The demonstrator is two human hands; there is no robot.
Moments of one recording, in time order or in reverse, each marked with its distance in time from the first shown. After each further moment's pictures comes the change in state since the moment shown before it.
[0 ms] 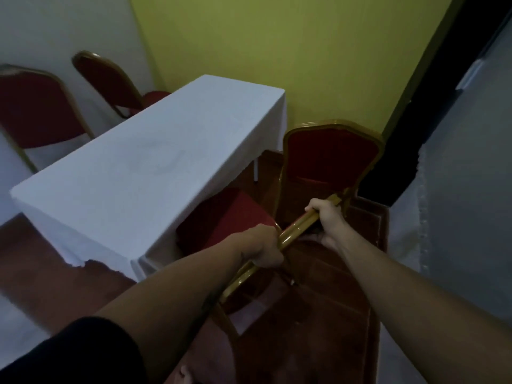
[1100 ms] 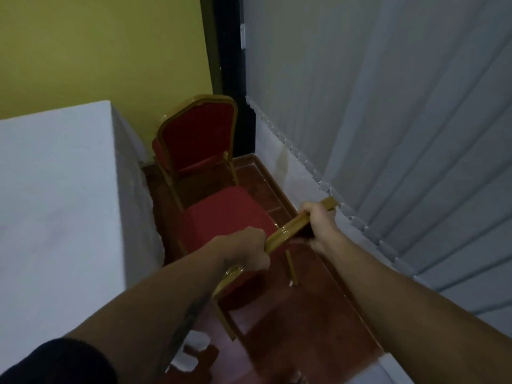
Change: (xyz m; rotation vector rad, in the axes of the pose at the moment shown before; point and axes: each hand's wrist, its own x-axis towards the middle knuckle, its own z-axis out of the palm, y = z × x) left_hand -0.065 -0.085 0.025 0.494 -0.294 0.706; right_hand -0.206 0.134 0.067 0.498 0.821 -0.128
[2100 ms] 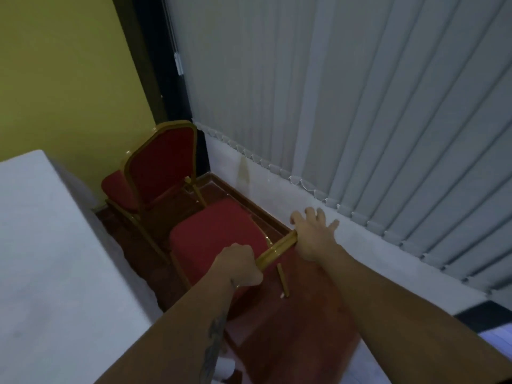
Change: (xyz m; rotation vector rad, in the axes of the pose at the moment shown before) left_hand -0.033 -0.091 0.001 0.190 0.023 0.073; right_hand -0.069 0.058 0.043 -1.510 0.298 -0.323
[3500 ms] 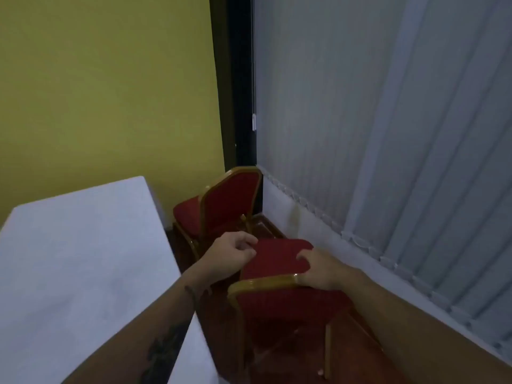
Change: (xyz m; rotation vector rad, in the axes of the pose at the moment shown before) left_hand -0.083 -0.124 -0.072 -0.672 0.449 0.145; right_hand -0.026 -0.096 -0.053 0.149 -0.257 -0.345
